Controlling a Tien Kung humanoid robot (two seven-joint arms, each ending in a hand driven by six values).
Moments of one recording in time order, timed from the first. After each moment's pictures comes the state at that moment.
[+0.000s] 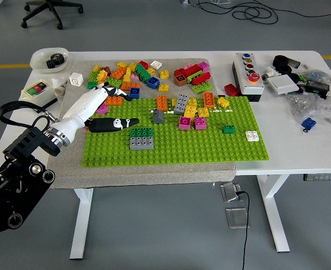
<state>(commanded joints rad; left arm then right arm) -0.45 0.24 -1.17 -1.23 1.80 -0.01 -0.20 0.16 -0.12 1.63 0.18 -1.90 0.08 -0.11</state>
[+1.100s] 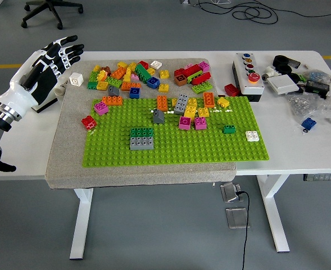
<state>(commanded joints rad) -0.50 0.38 -1.32 -1.13 0.89 -0.34 -0.20 0.17 -0.12 1.62 0.18 -1.90 0.08 -0.11</state>
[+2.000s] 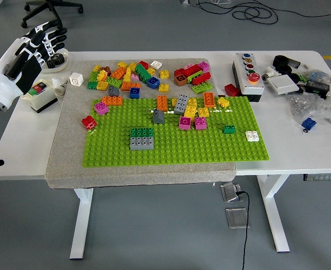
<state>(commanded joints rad) -0.53 0.47 -1.25 -1.16 0.84 -0.24 -0.23 0.17 -0.11 1.64 0.18 -1.89 0.07 -0.11</state>
